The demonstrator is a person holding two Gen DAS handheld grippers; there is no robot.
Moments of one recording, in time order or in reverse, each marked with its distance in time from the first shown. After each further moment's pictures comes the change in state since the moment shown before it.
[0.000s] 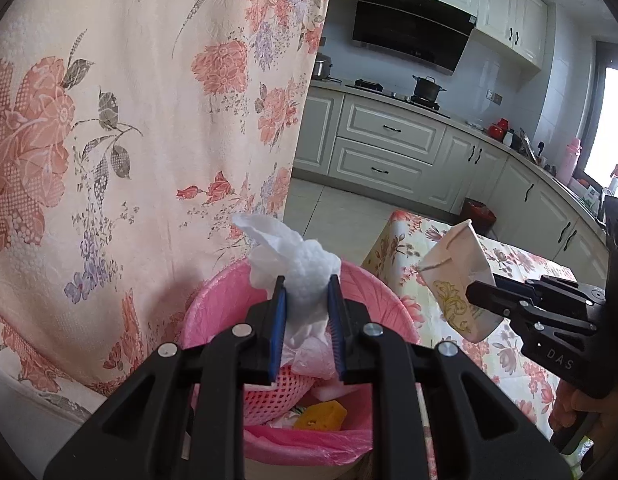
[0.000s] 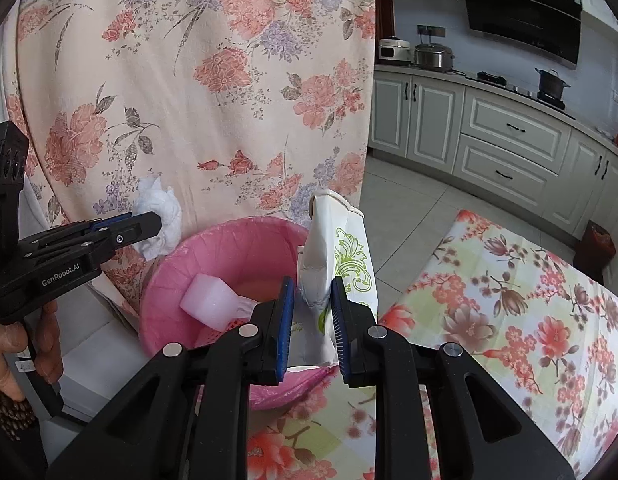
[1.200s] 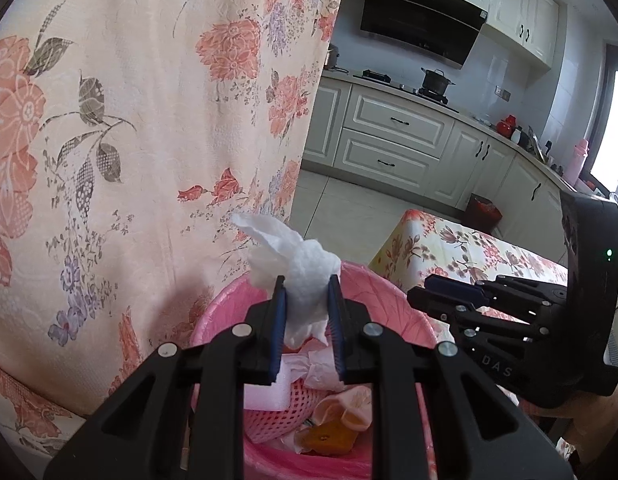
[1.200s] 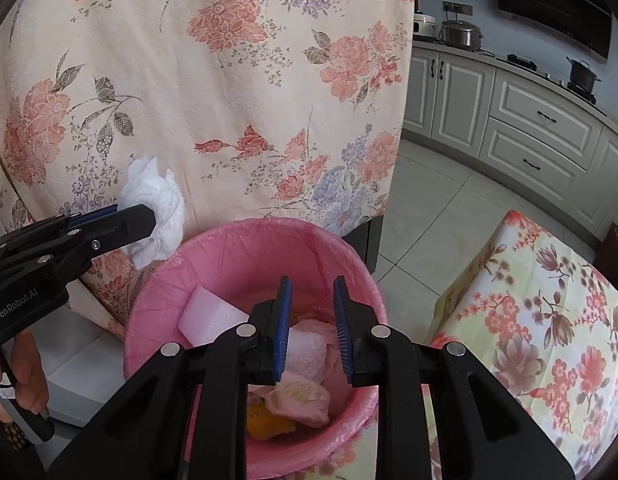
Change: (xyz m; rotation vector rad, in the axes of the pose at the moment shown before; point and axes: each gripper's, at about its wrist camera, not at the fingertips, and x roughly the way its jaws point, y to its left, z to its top) left arm 0.028 0.015 0.014 -0.017 0.046 0.002; right arm 0.077 0.009 0.024 -0.009 0.090 0.032
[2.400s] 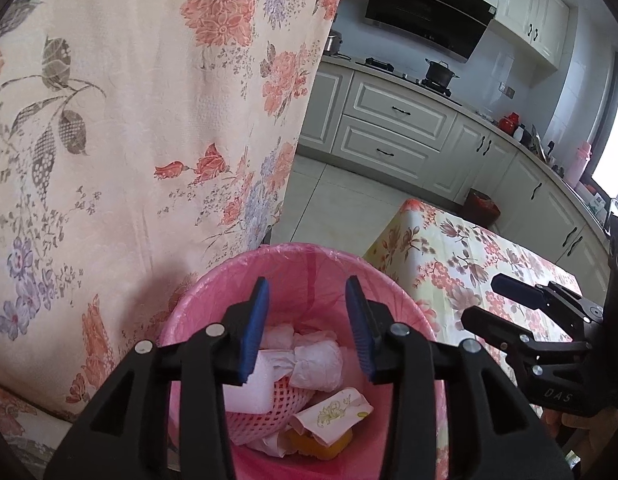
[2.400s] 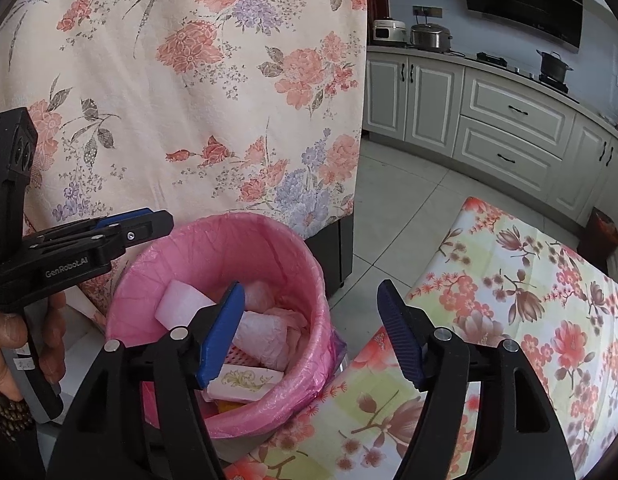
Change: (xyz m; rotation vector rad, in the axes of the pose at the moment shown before) left arm 0.021 -0.003 -0.005 -0.041 0.041 -0.008; right arm -0.030 -0.032 -0.025 0.046 -0.043 -0.058
